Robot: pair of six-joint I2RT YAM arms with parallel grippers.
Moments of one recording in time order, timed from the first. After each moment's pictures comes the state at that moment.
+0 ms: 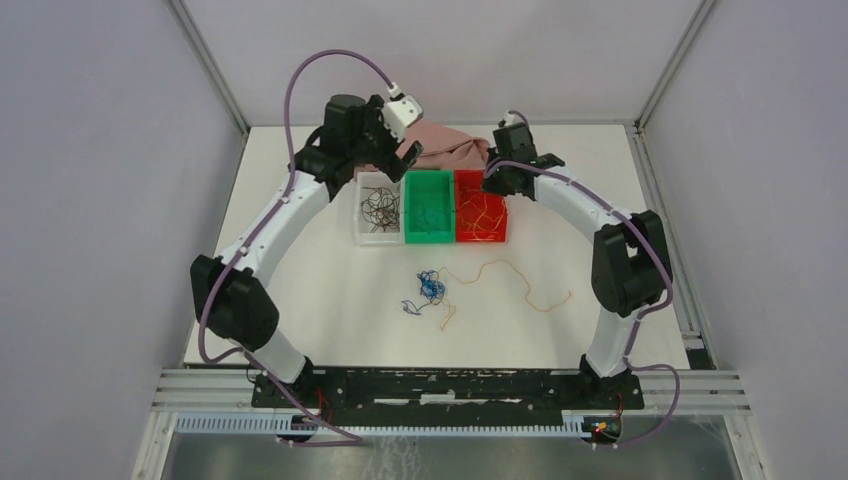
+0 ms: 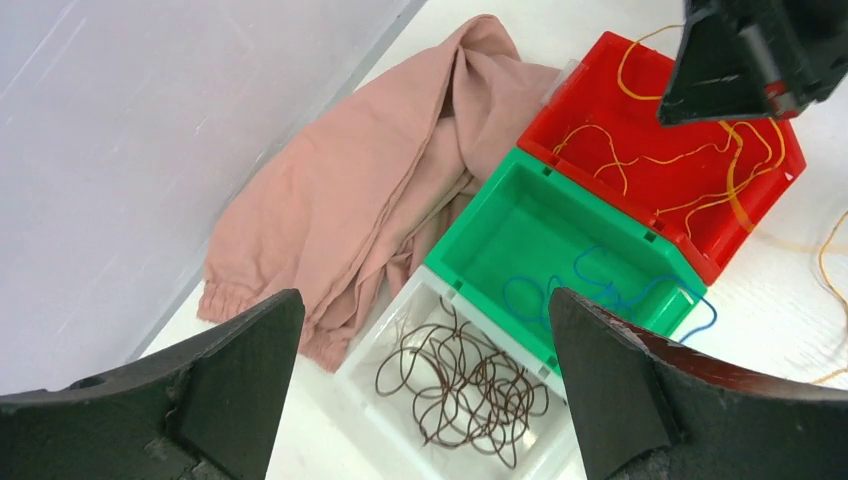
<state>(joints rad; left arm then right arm) -0.43 1.64 1.55 -0.35 0.25 0.49 0.38 1.84 1.44 -0.40 0.01 0.56</state>
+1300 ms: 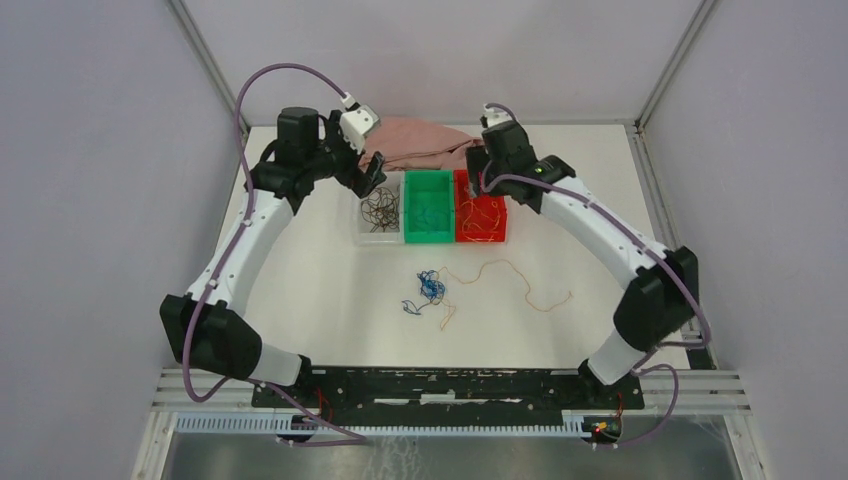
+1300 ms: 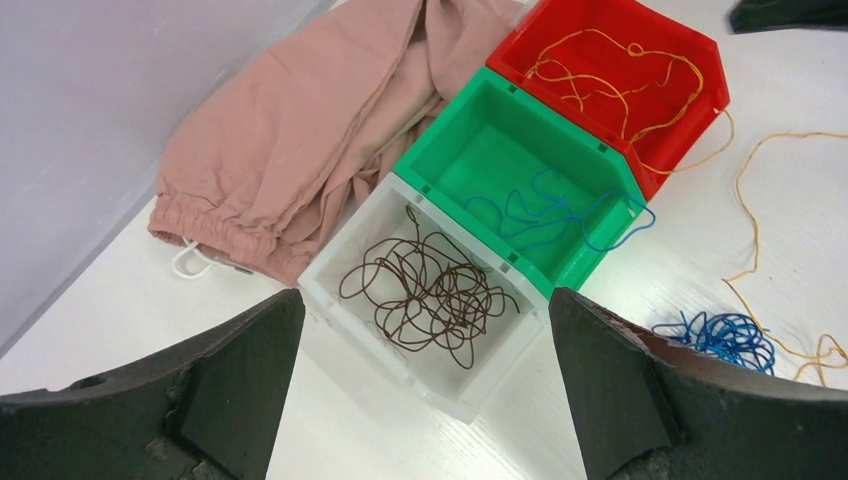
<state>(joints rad) -0.24 1.43 1.42 -0.49 0.45 0.45 0.55 1.72 1.58 -0.61 0.28 0.28</state>
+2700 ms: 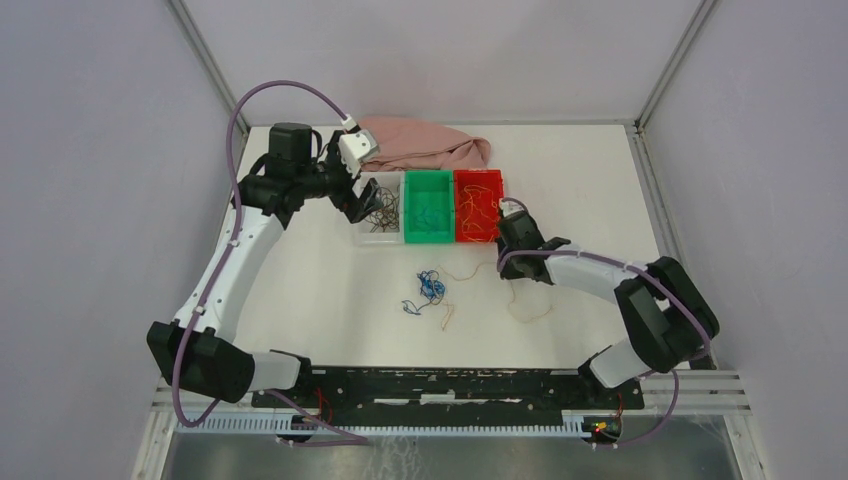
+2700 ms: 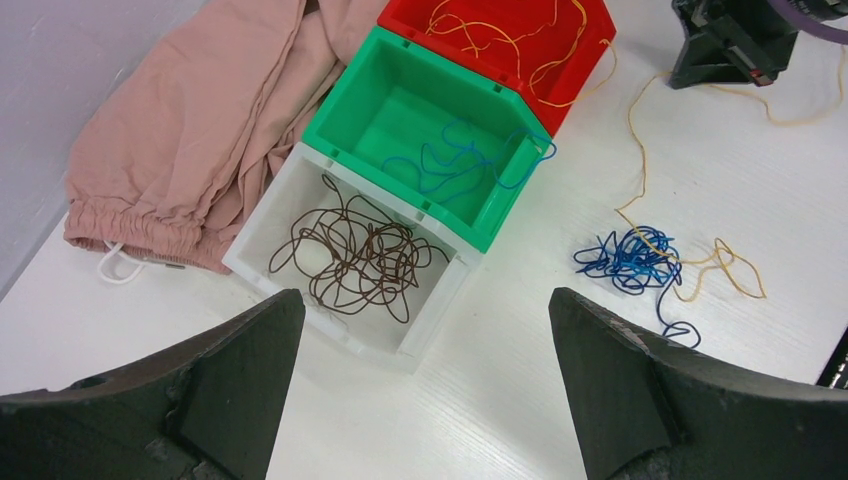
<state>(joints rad) -0.24 1.32 1.37 -0.68 0.58 0.57 0.55 1.55 0.77 -0.22 0.18 0.36</state>
